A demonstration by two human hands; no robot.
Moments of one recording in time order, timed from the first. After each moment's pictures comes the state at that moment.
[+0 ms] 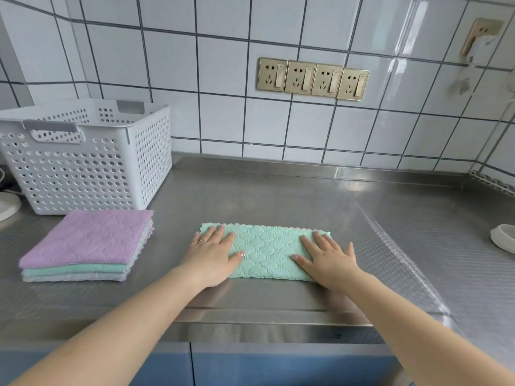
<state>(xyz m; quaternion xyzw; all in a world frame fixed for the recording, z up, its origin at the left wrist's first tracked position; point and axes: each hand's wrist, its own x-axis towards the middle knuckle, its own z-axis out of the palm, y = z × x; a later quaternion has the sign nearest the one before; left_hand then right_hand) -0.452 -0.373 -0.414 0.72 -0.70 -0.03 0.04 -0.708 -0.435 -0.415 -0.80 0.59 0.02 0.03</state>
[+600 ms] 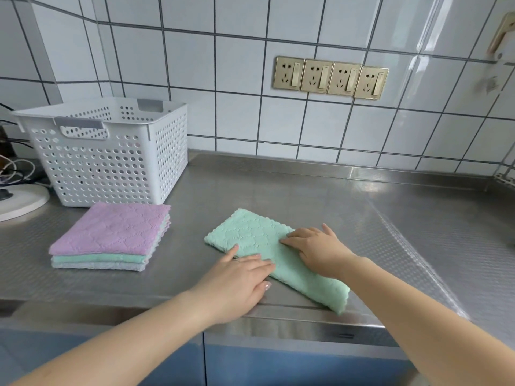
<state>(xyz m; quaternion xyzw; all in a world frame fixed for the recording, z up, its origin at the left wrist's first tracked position) -0.479 -0.313 -0.409 0.57 -0.82 0.02 0.06 -0.671 -0.438 -0.390 -0.91 0.42 0.03 -0.02</state>
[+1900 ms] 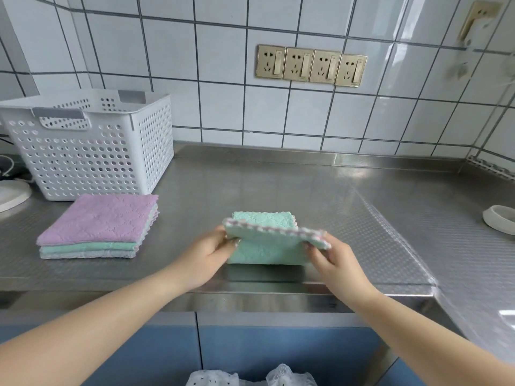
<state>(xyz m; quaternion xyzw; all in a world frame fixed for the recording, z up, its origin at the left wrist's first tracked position) -0.456 -0.303 -0.403 0.52 -0.70 -0.26 0.42 -0.712 -0.337 -0.395 -0.77 0.41 -0.40 0.27</state>
